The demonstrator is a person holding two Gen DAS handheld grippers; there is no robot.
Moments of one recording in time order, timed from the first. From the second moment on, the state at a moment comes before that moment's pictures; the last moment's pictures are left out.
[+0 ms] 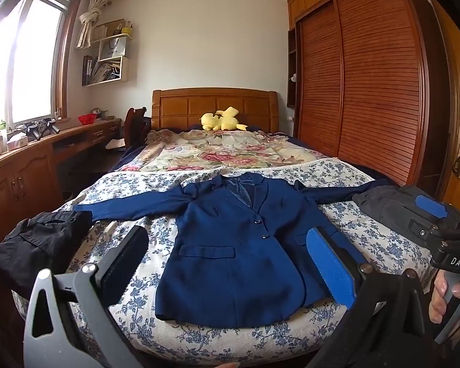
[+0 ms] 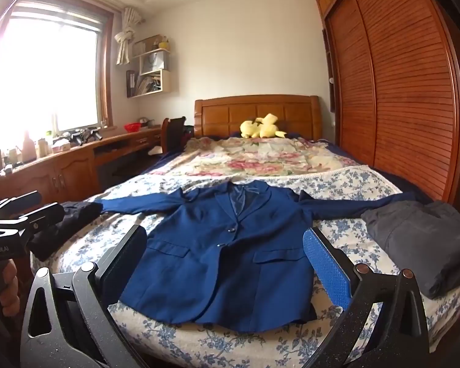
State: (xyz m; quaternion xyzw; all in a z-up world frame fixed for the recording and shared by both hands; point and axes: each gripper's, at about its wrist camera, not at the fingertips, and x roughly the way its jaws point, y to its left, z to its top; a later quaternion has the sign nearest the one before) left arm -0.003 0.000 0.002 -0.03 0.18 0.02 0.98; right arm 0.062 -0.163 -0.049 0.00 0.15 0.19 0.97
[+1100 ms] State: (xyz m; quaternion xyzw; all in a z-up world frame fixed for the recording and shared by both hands) left arm -0.005 0.002 -0.001 -0.02 0.18 0.02 0.98; right arm 0.059 -0.163 -0.048 0.00 0.15 0.19 0.97
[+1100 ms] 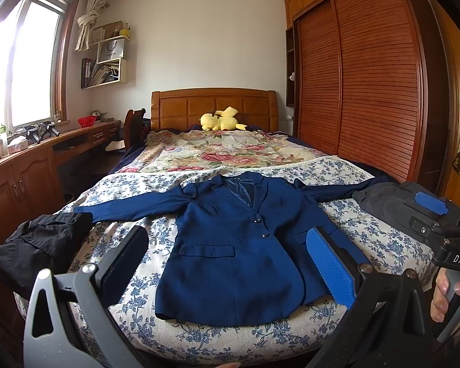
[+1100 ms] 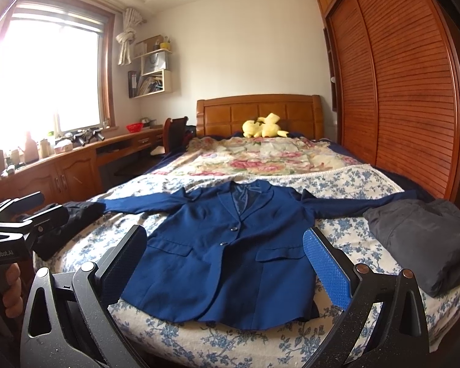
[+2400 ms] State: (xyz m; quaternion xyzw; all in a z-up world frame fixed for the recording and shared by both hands) left arm -0.008 -0.004 0.003 -0.02 0.18 0.02 0.98; right arm 0.053 -0.161 -0.042 0.00 0.15 0.20 0.97
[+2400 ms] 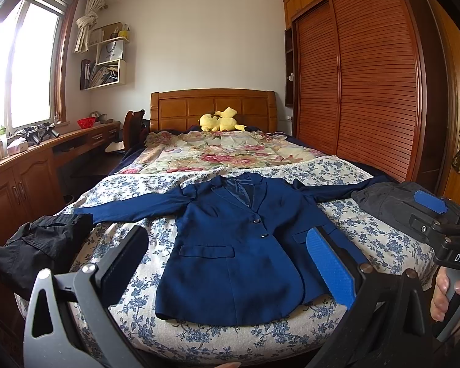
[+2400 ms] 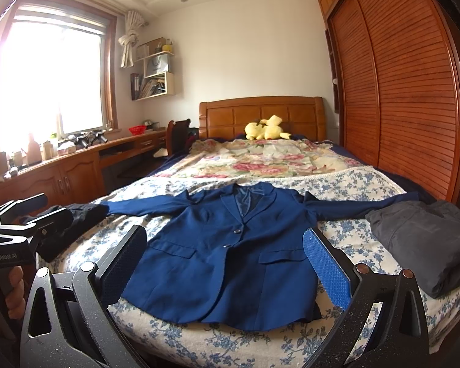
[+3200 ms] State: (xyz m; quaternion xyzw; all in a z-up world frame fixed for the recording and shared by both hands) left arm 0.060 0.054 -0.083 -0.04 0.27 0.06 0.96; right arm 0.146 -0.122 -0.102 -0.02 0.21 0.24 0.95
